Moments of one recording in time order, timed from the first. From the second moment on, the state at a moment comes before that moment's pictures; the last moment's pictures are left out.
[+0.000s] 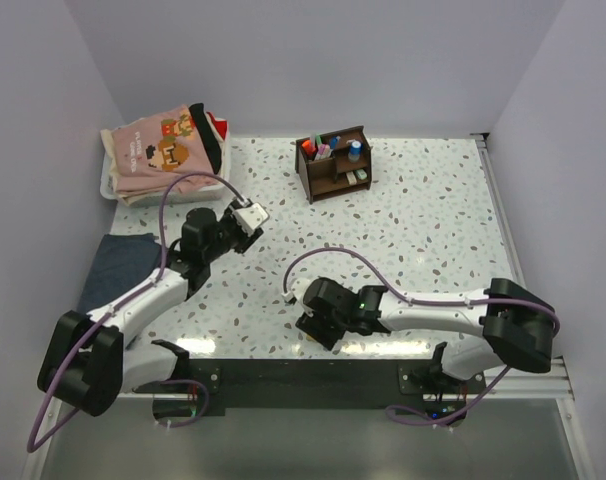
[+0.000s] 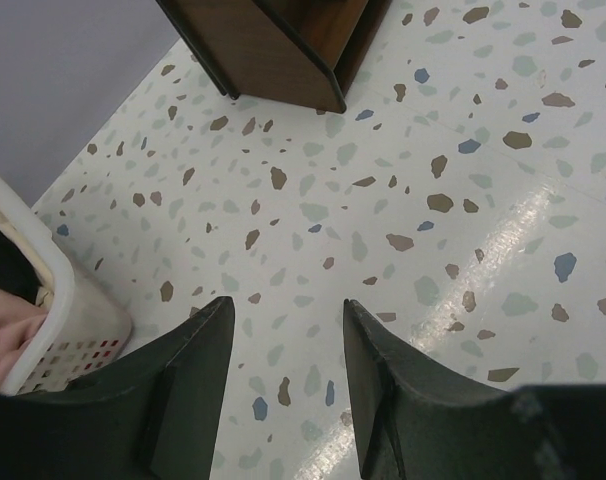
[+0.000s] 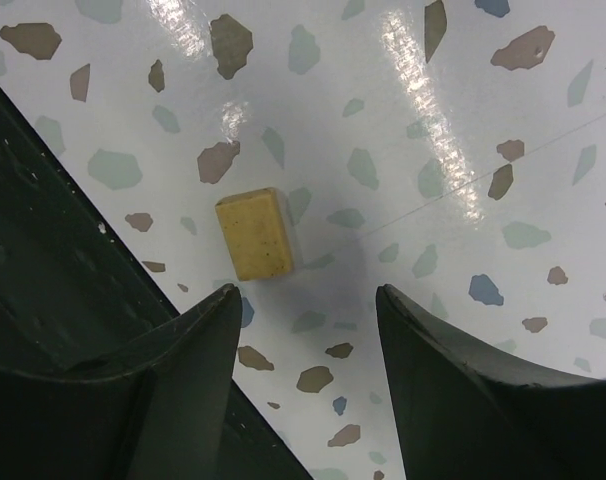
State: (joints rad) left arm -0.38 1.19 0.57 0.30 0.26 0.48; right arm 1.20 1.41 0.75 -0.40 0.08 0.15
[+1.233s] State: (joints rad) left arm -0.36 1.18 0.49 0.36 0.26 0.47; right arm 1.20 1.52 0.79 -0.38 0.02 0.17
